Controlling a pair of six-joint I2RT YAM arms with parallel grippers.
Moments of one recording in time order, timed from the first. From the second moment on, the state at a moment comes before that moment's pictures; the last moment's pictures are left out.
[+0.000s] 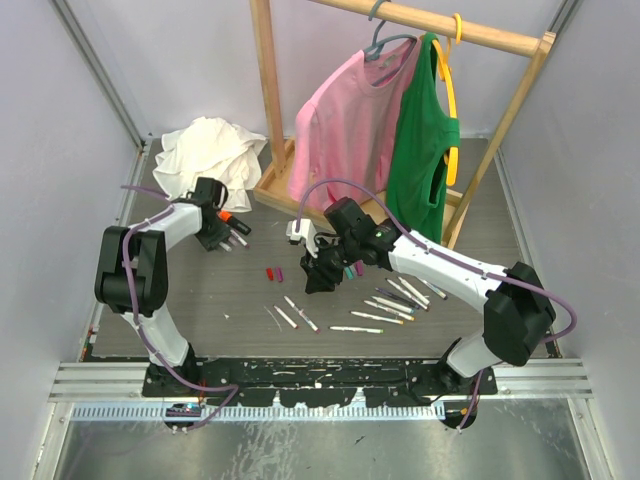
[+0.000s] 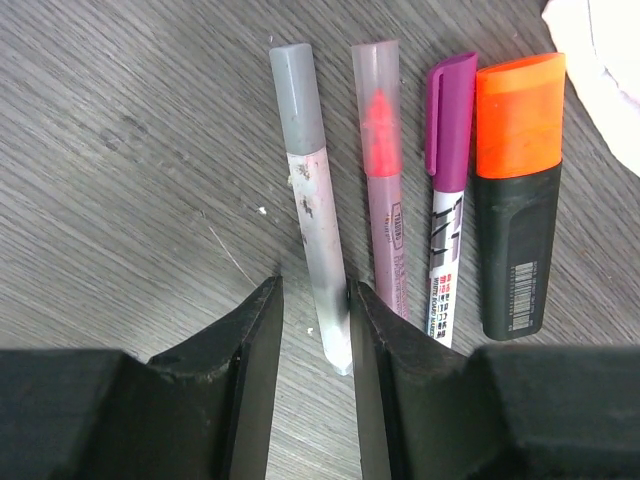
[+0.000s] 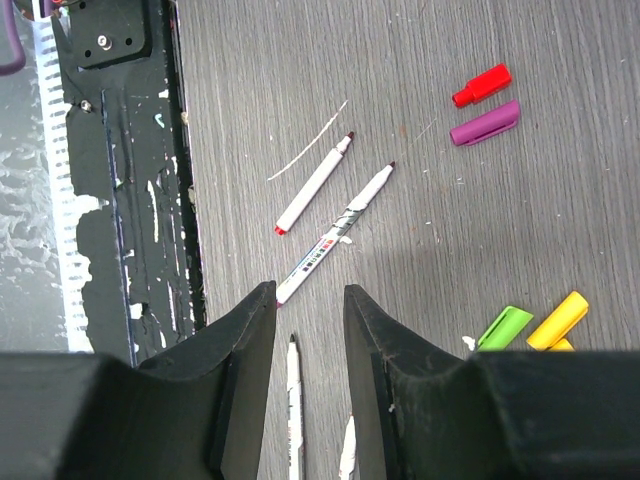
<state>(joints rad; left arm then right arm) -0.13 1.78 1.10 -0.50 -0.27 -0.84 0.80 1.50 1.13 -0.50 -0.62 -0.32</state>
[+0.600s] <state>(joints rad) -0.11 1.76 1.07 -0.48 -0.27 -0.82 0.80 1.50 1.13 -0.51 -0.63 -0.32</state>
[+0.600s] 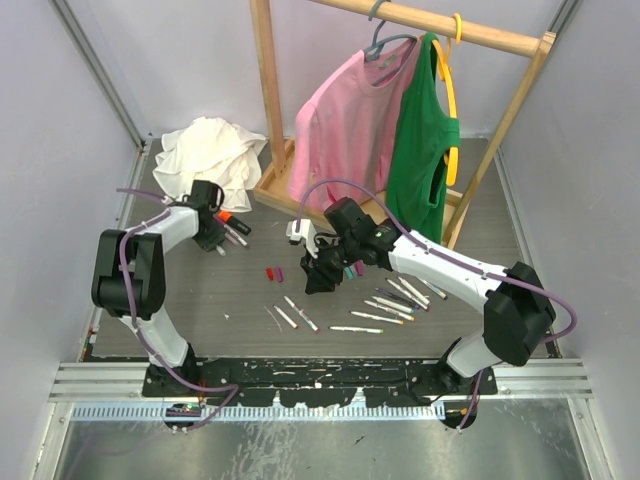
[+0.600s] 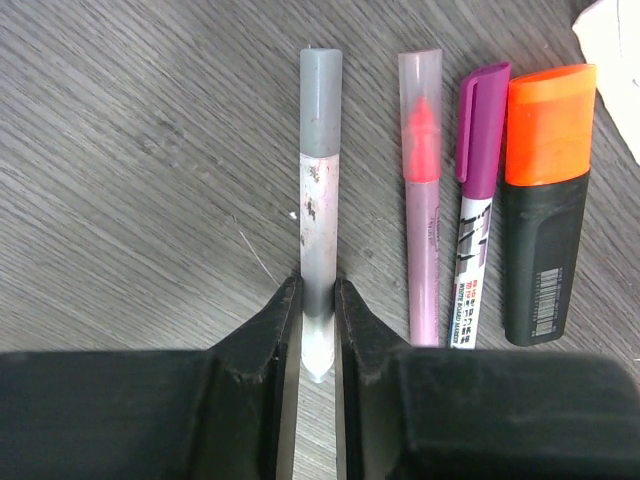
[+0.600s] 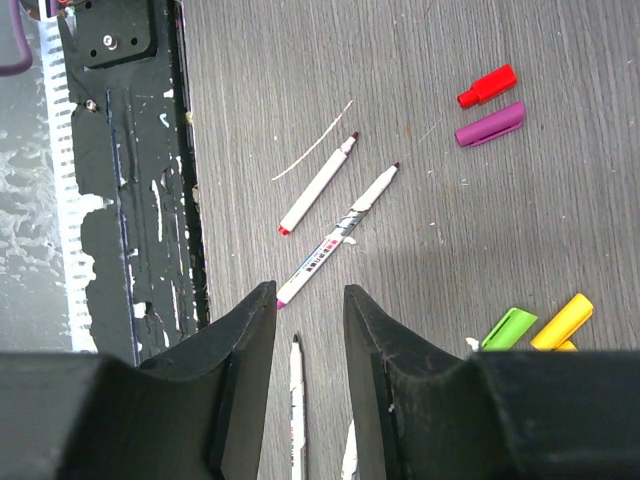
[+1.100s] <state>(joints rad) -0.10 1.50 0.83 -0.43 -0.26 -0.82 0.80 1.50 1.13 -0.51 -0.69 -0.31</state>
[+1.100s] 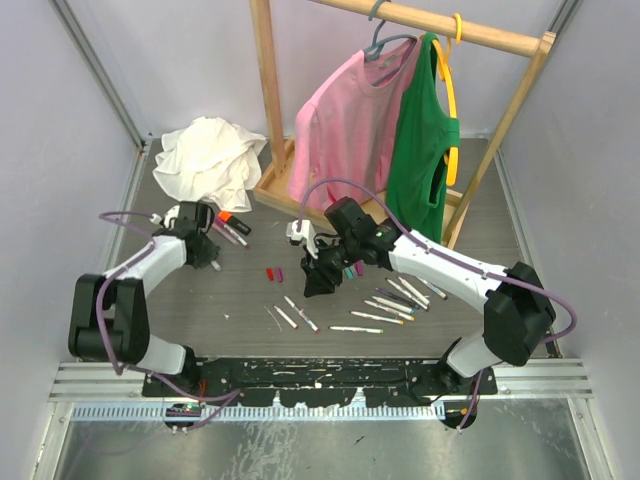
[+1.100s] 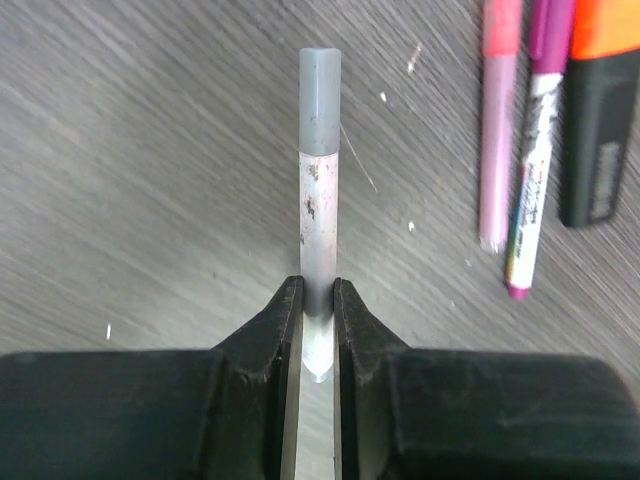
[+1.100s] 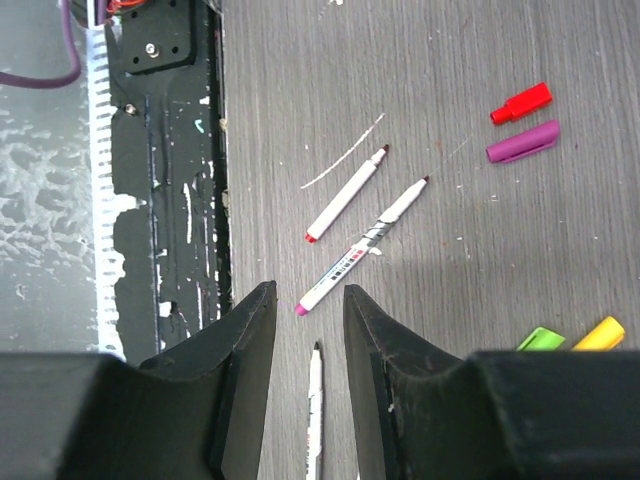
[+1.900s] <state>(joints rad) -0.53 0.61 0.20 0.31 0.01 -0.87 0.60 1.36 1.05 -0.34 -0.95 -0.13</state>
